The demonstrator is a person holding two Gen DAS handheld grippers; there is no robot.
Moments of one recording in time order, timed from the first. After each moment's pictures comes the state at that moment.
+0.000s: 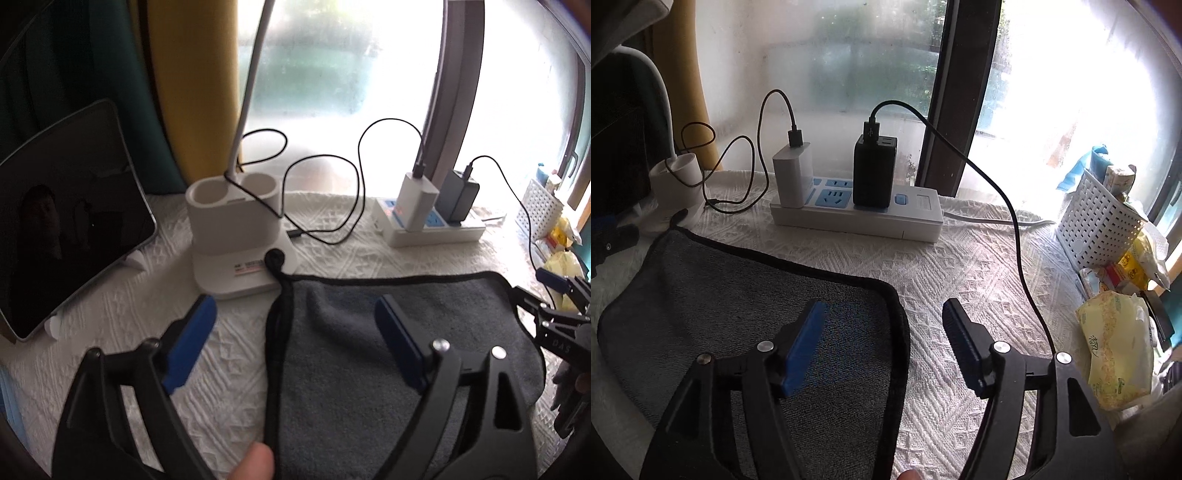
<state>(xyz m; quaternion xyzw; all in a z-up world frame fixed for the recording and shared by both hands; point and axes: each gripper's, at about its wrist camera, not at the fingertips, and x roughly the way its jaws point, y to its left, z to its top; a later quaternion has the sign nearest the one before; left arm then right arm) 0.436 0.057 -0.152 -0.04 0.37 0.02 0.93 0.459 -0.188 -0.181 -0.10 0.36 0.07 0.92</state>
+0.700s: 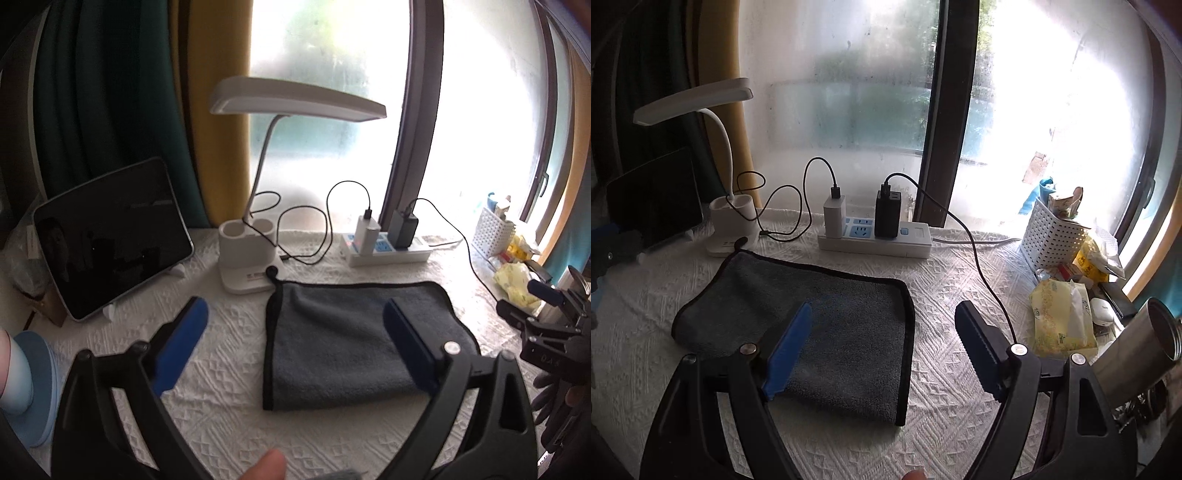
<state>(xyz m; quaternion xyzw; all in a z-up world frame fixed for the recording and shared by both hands) 0.322 0.045 -0.071 -0.05 0.29 0.01 0.95 0.341 -0.182 -0.107 -0.08 0.30 0.07 0.95</state>
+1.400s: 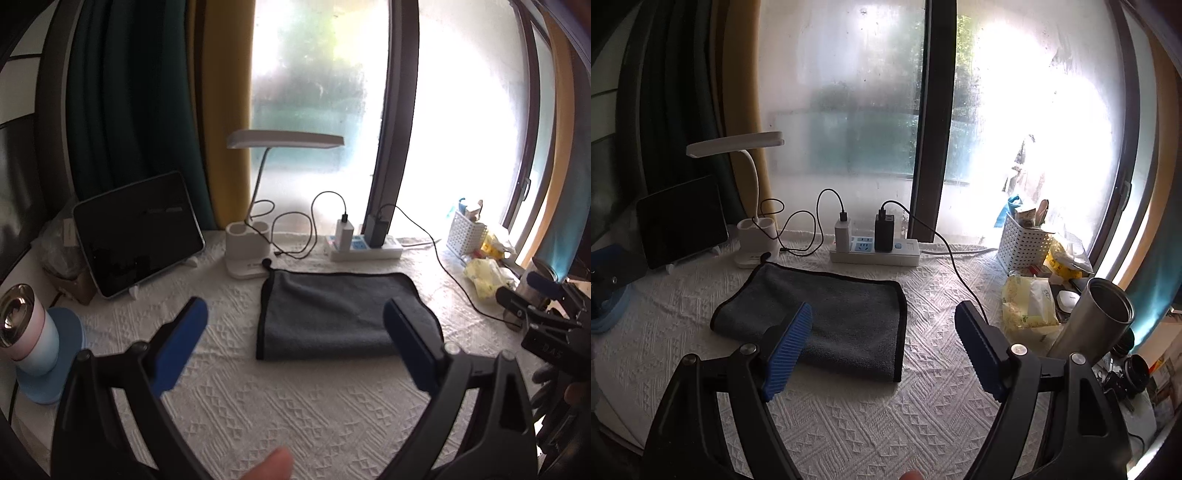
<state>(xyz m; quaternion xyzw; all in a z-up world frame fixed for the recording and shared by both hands) 0.222 0.029 -0.038 -0.05 0.27 0.01 0.96 0.246 -0.196 -0.068 -0.06 0.25 0.07 0.96</state>
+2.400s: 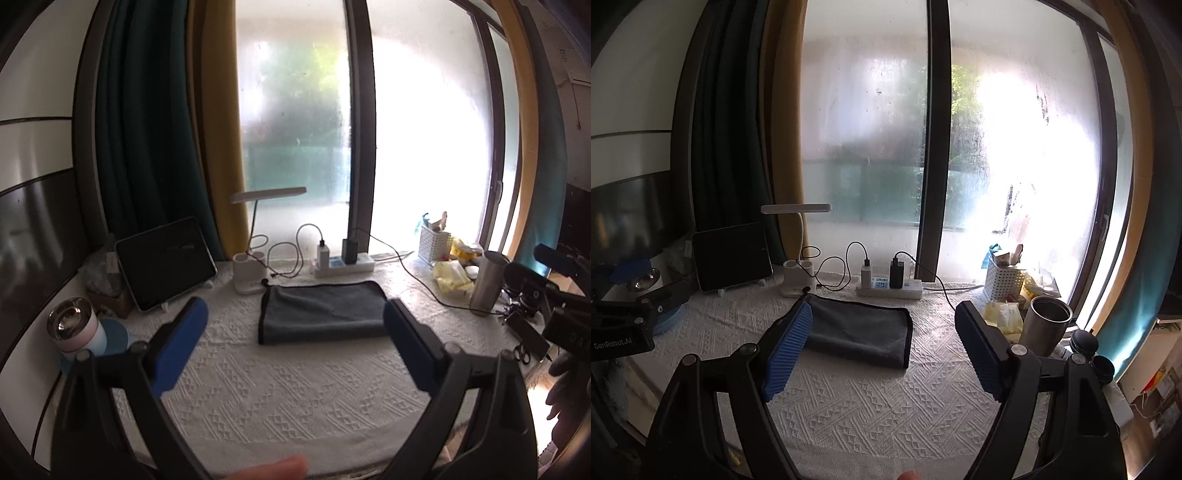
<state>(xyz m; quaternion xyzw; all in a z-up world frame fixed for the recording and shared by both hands) 0.083 -0.004 0.020 0.00 0.19 0.01 0.98 0.091 -0.211 0.000 -0.05 0.16 0.10 0.98</state>
